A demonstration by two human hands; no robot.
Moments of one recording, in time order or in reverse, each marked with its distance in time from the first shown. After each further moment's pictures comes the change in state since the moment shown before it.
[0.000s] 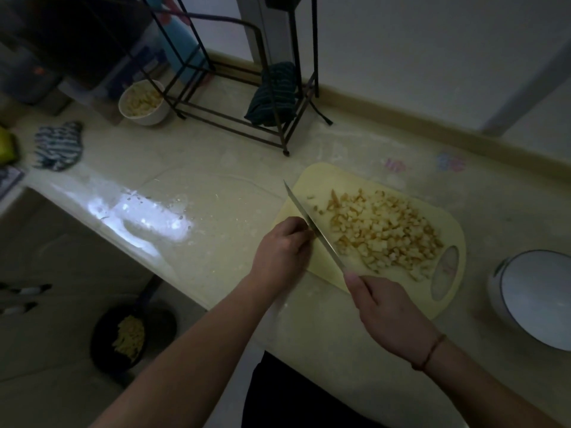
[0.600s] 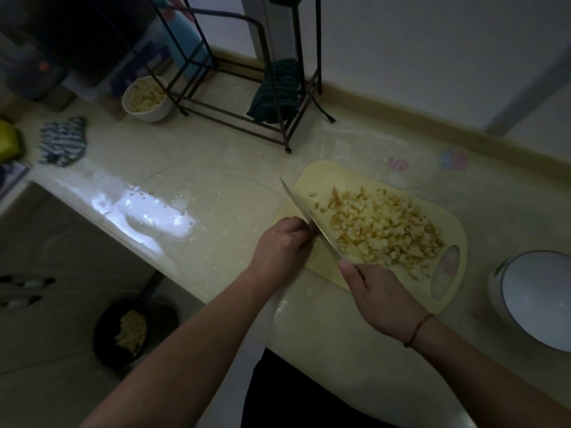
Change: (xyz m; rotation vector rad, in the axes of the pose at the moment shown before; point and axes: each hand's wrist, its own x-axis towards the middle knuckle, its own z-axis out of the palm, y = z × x) left_hand 0.003 -0.006 0.000 -0.001 -0.028 0.093; right_hand 0.021 0.004 0.000 -0.089 -0.043 -0.035
